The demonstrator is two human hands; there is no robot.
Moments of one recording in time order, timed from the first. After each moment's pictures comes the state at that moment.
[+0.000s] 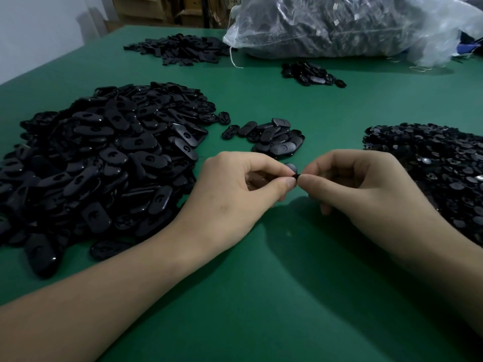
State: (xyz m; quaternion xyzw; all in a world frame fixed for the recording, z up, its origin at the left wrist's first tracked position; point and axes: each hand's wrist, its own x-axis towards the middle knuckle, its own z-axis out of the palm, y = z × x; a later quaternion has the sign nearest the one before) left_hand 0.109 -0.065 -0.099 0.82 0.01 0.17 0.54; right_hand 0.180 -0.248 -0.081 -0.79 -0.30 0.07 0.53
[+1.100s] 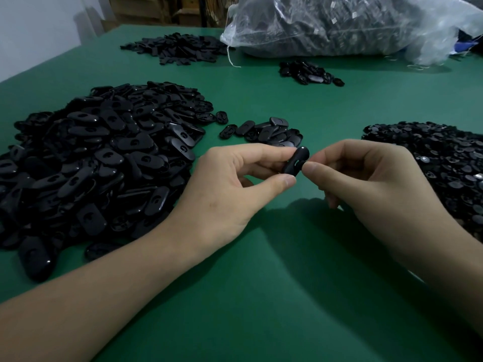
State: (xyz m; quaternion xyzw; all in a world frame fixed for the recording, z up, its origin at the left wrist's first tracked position) left_hand 0.110 -0.063 -0.098 0.80 -0.03 0.18 0.58; right_hand 0.183 -0.250 -0.081 -0.77 -0.29 0.03 0.57
